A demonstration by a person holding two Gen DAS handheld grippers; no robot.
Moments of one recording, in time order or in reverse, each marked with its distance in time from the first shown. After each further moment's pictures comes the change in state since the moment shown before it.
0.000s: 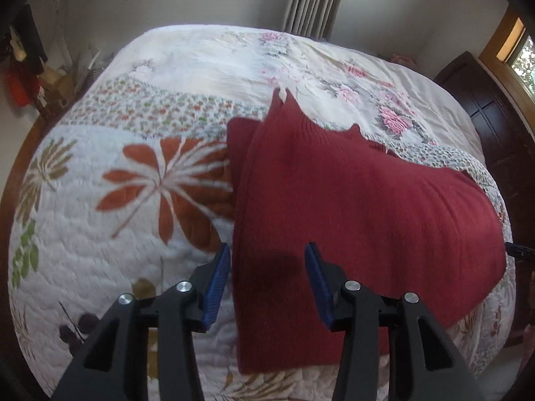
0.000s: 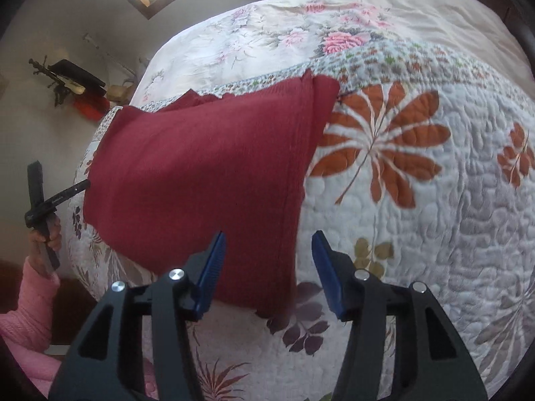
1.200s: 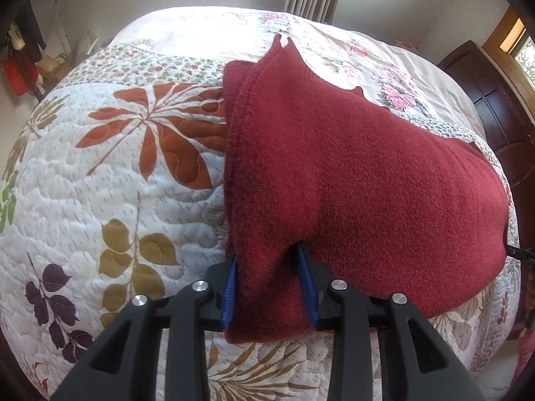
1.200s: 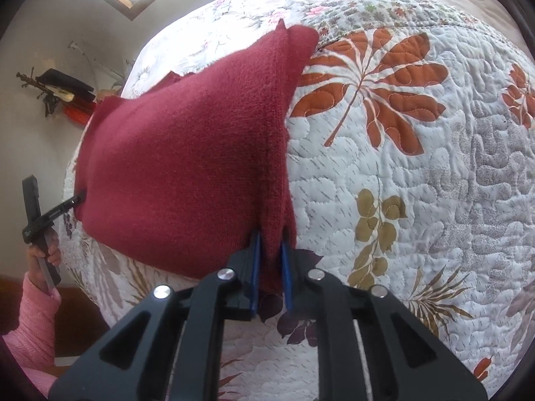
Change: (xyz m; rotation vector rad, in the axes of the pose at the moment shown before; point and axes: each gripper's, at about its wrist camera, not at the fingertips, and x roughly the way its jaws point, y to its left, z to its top) left arm 0.019 -0.001 -0.033 -0.004 0.046 0.019; right arm 0.026 -0.007 -0.025 0.083 0.010 0.001
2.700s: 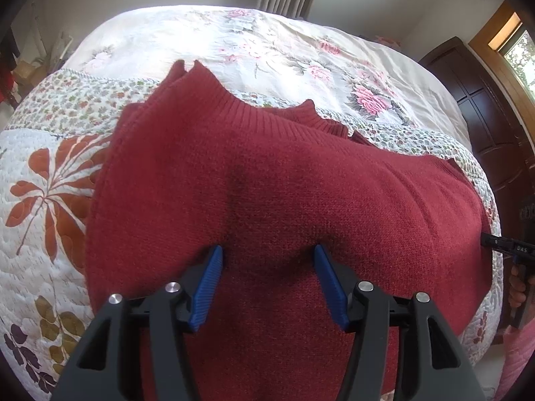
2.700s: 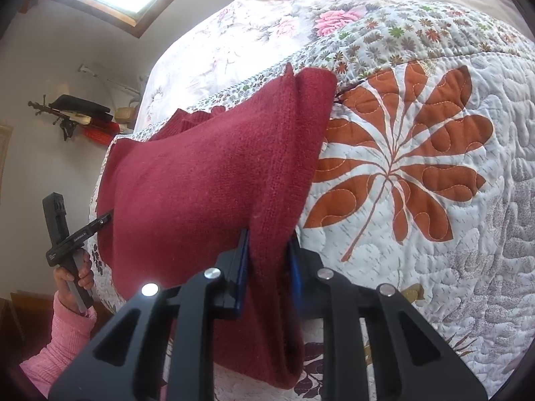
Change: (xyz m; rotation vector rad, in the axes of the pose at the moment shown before) left arm 0.035 -0.071 0.055 0.032 0.029 -0.092; right arm 0.021 -0.010 0.075 0.070 0.014 0.124
